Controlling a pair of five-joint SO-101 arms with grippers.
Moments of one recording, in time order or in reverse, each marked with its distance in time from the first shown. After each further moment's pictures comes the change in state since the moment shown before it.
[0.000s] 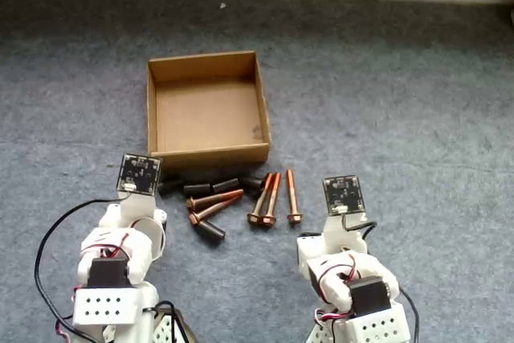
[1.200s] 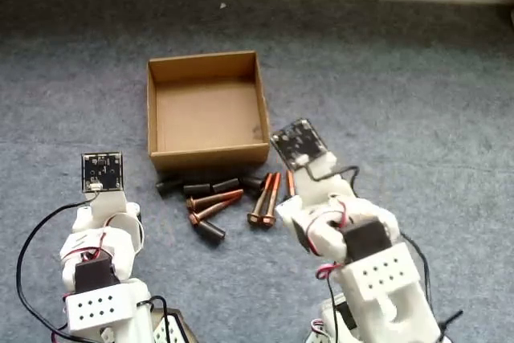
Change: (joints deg) left arm -11.9 0.0 -1.6 -2.1 0.0; right arm -9.8 48.3 -42.9 -5.0 18.9
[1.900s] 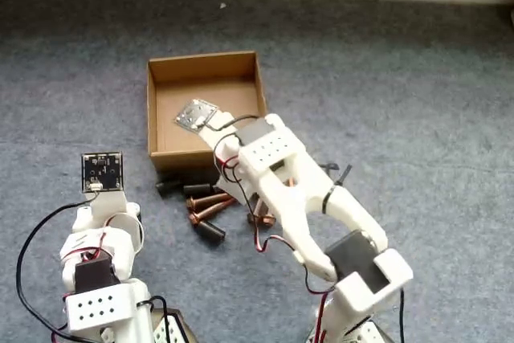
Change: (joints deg) left arm 0.0 0.0 0.0 0.0 0.0; right arm -10.5 64.1 -39.8 0.2 11.3
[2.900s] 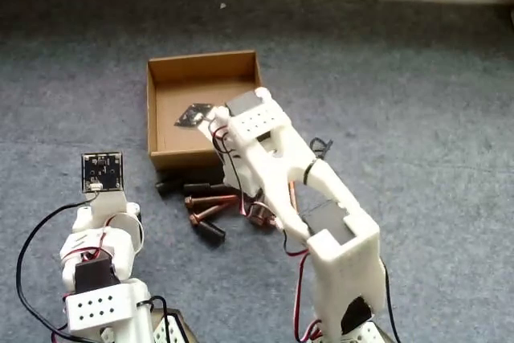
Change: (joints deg) left arm 0.0 0.0 0.0 0.0 0.0; right arm 2.4 14.9 -22.2 22.2 7.3
